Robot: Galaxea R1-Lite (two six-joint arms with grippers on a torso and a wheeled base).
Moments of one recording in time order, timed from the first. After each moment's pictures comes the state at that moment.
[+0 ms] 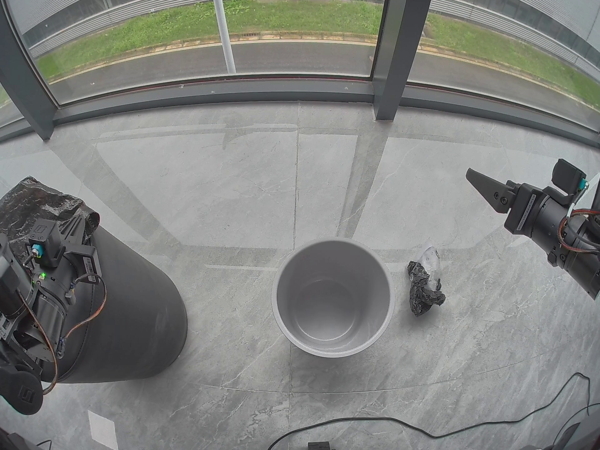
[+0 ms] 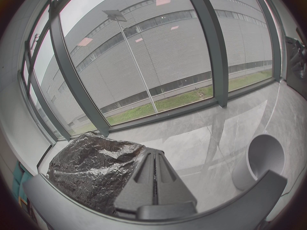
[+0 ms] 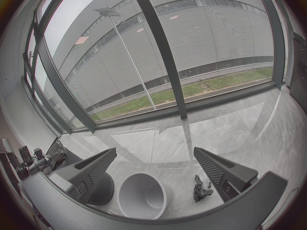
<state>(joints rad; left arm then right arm) -0.21 1.44 -0.26 -1.32 0.37 0.33 0.41 1.38 -0.59 -0.78 -0.13 0.27</state>
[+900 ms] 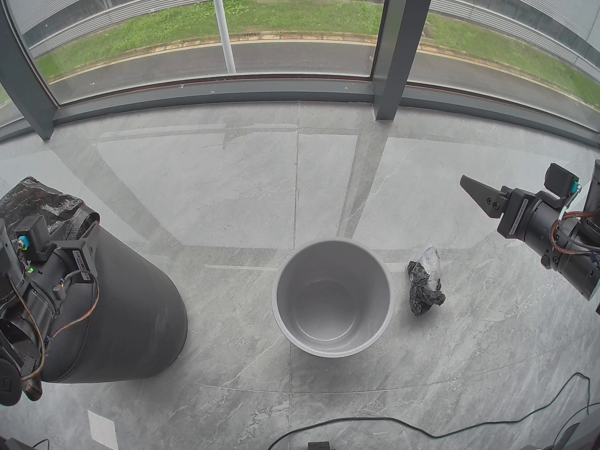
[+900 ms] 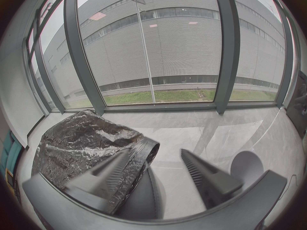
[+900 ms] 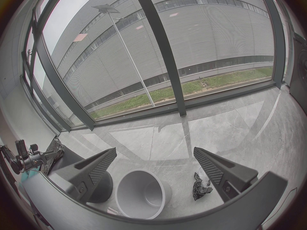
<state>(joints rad) -0.22 1.31 -0.37 -0.93 0.37 0.05 0.40 1.41 -0.59 -0.78 -0.13 0.27</state>
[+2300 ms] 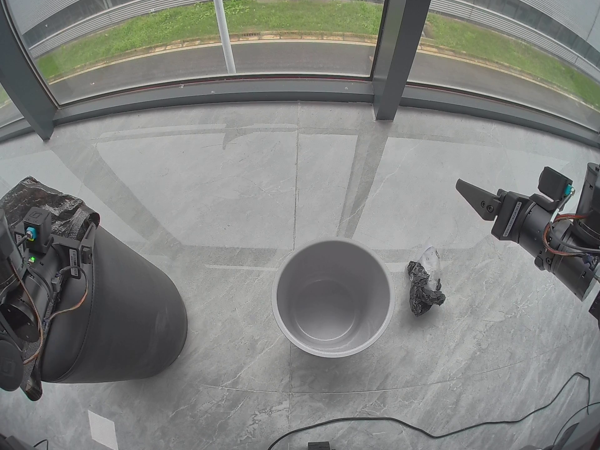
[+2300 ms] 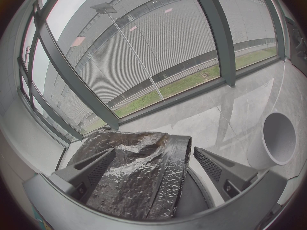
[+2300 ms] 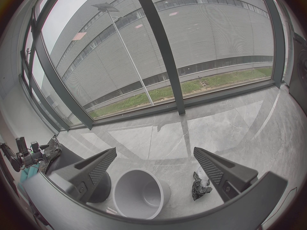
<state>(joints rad) -0.09 1.37 -0.40 -0.97 0.38 0.41 0.40 1.45 -0.58 -0.82 -0.13 0.27</state>
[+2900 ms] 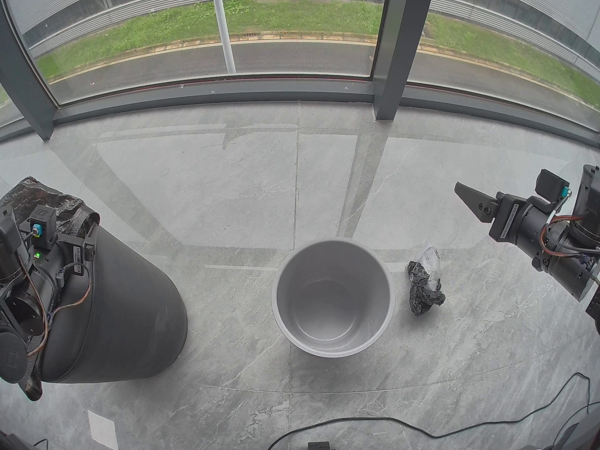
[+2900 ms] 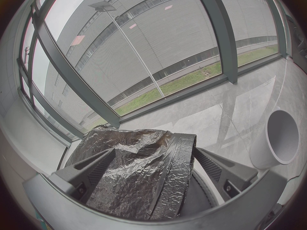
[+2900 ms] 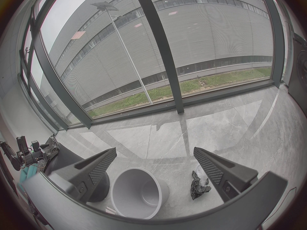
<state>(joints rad) -0.07 1.42 -0.42 -0.99 0.38 0.41 0.39 1.47 -0.58 -0.82 -0.13 0.27</state>
